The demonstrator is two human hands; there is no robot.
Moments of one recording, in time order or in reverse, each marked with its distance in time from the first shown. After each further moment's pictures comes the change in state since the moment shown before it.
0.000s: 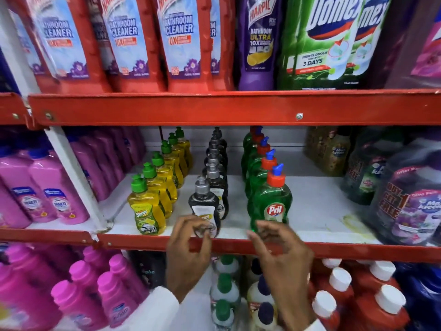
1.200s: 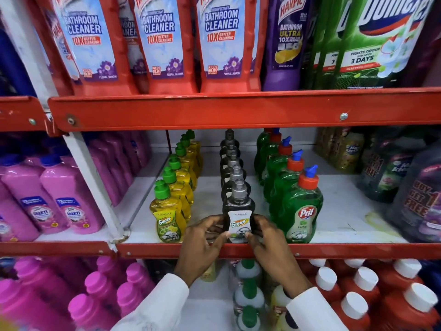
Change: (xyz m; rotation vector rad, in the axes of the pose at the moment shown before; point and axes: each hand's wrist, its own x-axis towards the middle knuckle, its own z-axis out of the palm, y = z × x) left_hand 0.033 -0.064 -0.017 -0.087 -0.349 -0.156; right_hand 0.025 0.017 0.079 -0.271 -0.469 0.104
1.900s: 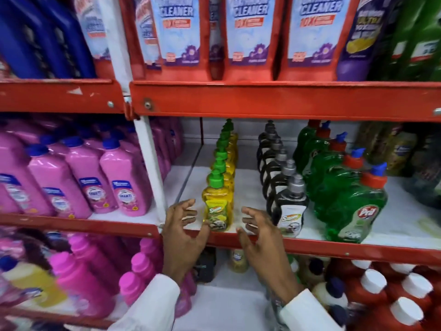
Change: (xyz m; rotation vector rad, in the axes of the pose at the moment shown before) left_hand -0.032 -0.049 -0.110 -0.021 0.370 -0.084; right_hand -0.012 -0.076 0.090 0.152 0.101 -0.185
